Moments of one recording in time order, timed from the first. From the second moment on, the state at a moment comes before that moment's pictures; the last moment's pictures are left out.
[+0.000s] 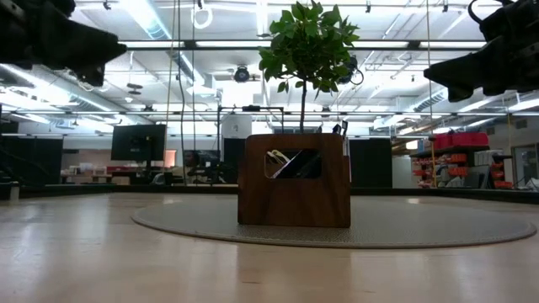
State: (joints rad) left arm -0.28 0.03 0.11 -0.05 -0.32 -0.04; right arm 0.13 0.04 0.02 0.03 0.17 -0.09
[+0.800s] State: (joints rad) left arm -0.34 0.05 0.01 0.06 -0.33 0.02; right arm 0.12 0.06 0.02 0.03 0.17 -0.25
